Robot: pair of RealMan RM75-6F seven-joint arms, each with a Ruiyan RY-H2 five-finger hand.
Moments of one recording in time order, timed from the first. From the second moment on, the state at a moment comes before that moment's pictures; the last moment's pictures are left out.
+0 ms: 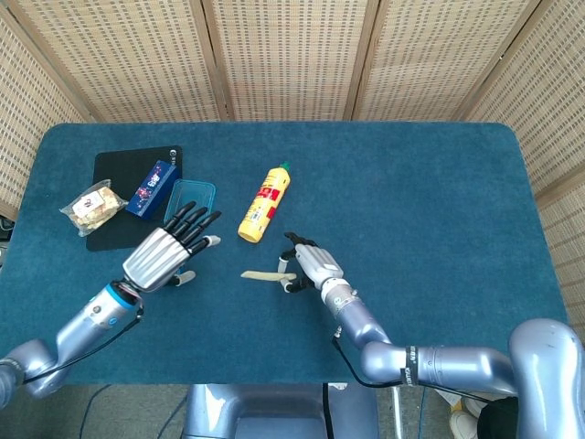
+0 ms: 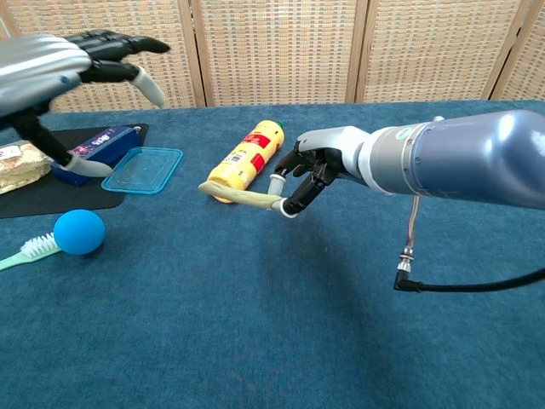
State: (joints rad) left arm -0.61 -1.38 -0.13 -1.35 1.83 1.22 0.05; right arm 1.06 -1.60 0.31 -1.65 -0.36 0.87 -0.28
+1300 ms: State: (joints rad) left arm -0.74 -1.70 -0.10 -1.17 1.73 1.19 0.05; right arm 1.03 -1.62 0.30 -1.65 -0.38 0.86 -0.22
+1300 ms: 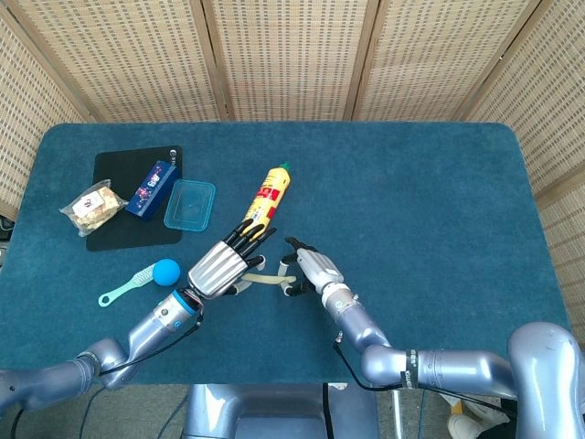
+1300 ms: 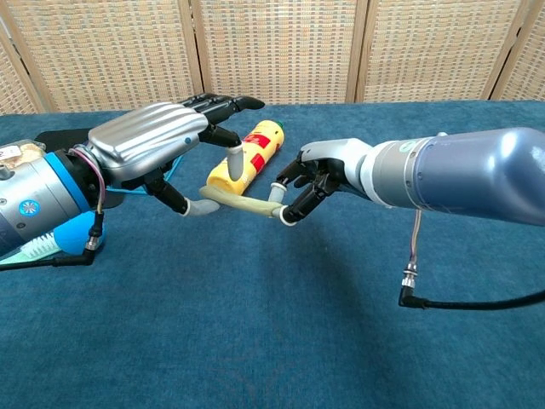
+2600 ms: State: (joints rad) left arm -0.76 -1.73 -0.06 -1.16 1.69 1.21 0.05; right arm 1.00 -1.60 0.28 -1.65 -0.40 0.85 -0.19
